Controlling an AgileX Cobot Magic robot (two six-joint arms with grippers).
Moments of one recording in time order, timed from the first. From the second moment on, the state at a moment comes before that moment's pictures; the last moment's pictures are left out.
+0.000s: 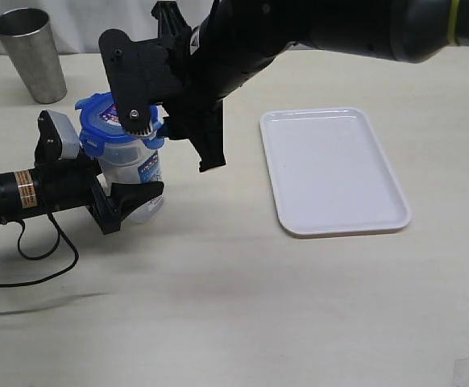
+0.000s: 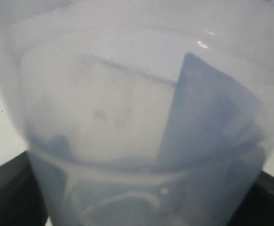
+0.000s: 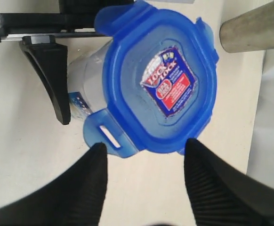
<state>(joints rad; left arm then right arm) -0.05 2.18 -0.69 1.07 -1.21 -0.21 0.75 1.84 -1.49 0.11 0.62 -1.31</state>
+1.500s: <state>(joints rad) -0.05 2.18 -0.69 1.06 -1.21 -0.22 0.78 1.90 -1.48 0.11 0.58 -1.42</state>
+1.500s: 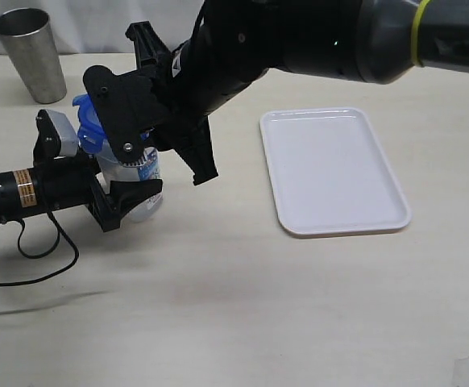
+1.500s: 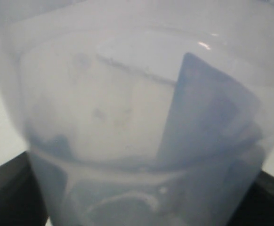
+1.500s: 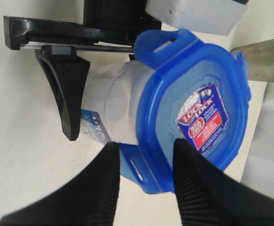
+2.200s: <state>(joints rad) -0.04 2.18 -0.69 1.05 -1.21 -0.22 0.78 1.91 -1.48 0.10 0.56 -1.43</state>
